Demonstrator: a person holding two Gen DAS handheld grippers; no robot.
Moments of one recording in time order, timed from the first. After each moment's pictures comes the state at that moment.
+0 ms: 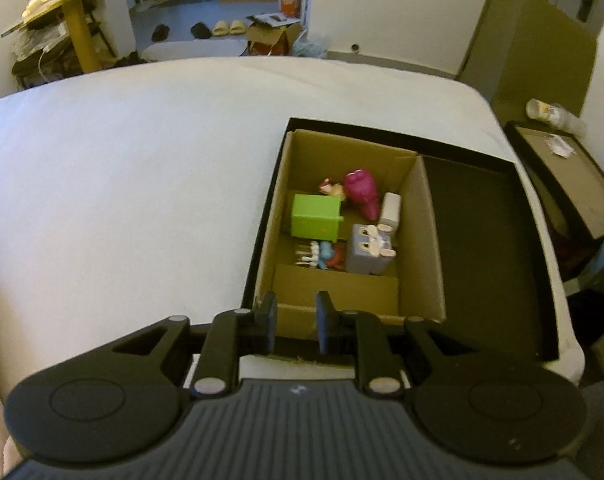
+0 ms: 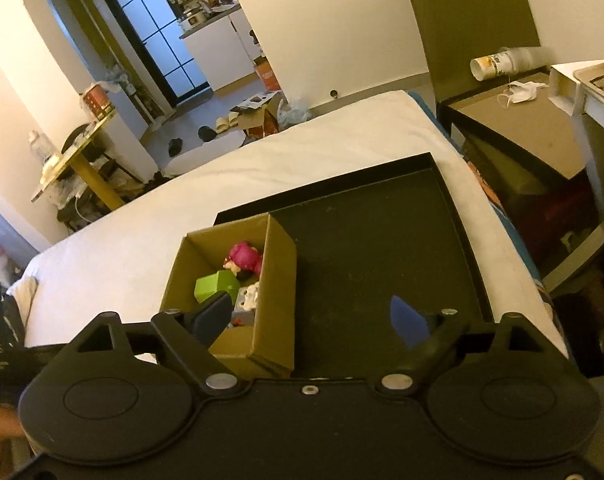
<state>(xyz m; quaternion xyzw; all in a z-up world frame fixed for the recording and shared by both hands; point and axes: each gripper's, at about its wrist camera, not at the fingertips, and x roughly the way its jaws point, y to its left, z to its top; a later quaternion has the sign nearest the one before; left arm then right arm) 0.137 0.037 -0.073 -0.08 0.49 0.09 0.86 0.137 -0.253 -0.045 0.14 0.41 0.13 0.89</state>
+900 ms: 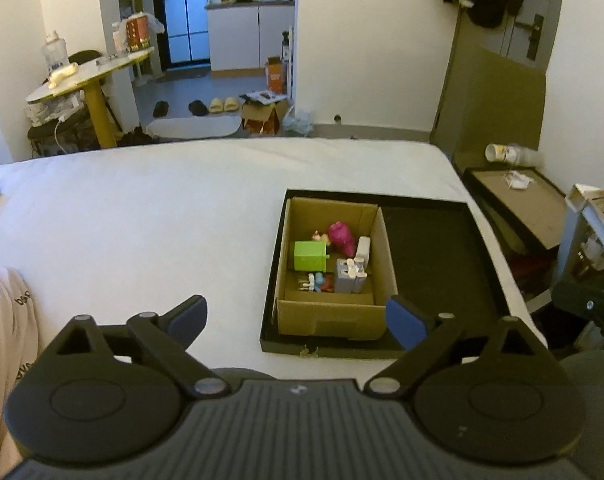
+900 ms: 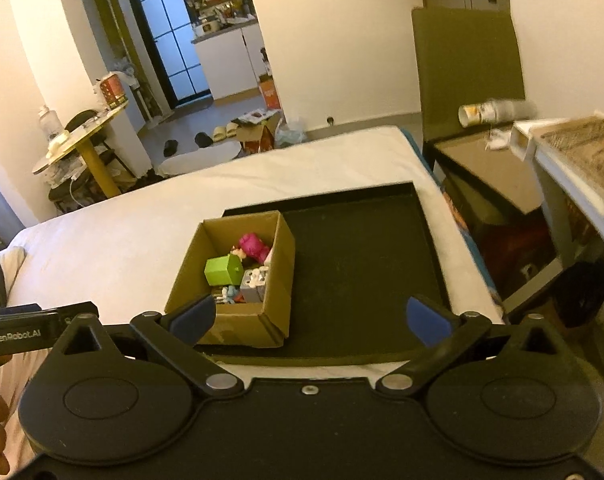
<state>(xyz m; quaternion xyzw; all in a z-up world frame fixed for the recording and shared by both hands) 0.034 0.024 0.016 -0.04 0.39 0.07 0.92 0.056 -0.239 0.011 0.07 0.37 0.11 0.92</state>
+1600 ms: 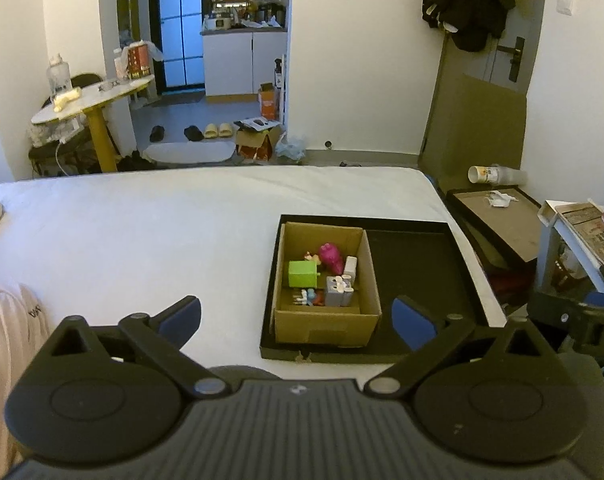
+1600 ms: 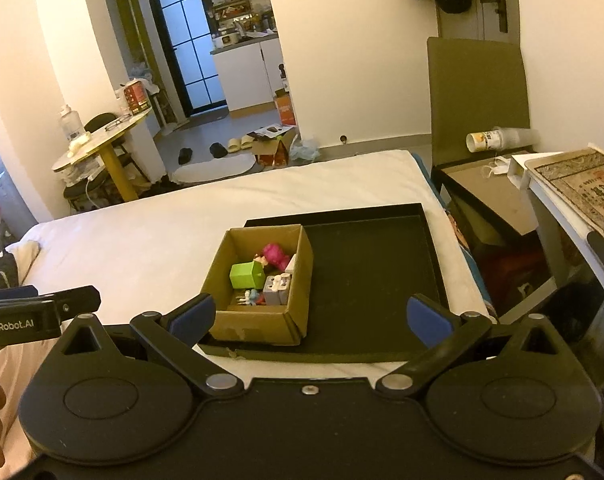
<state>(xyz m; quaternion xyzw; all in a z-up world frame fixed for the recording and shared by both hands) -0.004 0.023 0.047 -0.04 0.36 0.06 0.93 0.024 -0.229 0.040 0.05 0.35 0.12 0.93</state>
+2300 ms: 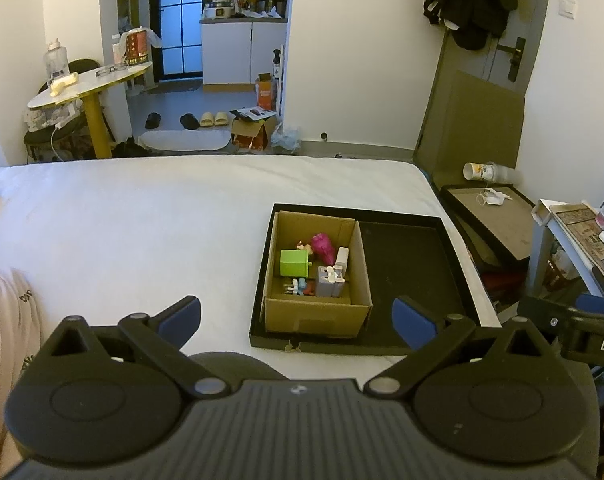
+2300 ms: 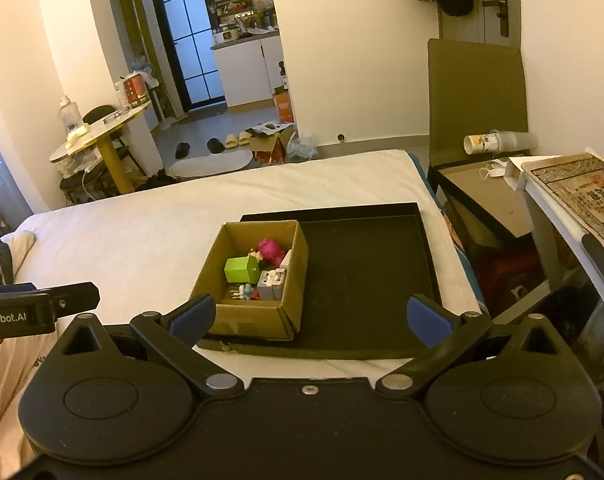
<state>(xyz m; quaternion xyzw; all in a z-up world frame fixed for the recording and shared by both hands) -0.008 0.024 0.050 -0.06 0.37 0.05 0.93 0.020 -0.227 0.039 0.04 0.35 0.12 0.93</state>
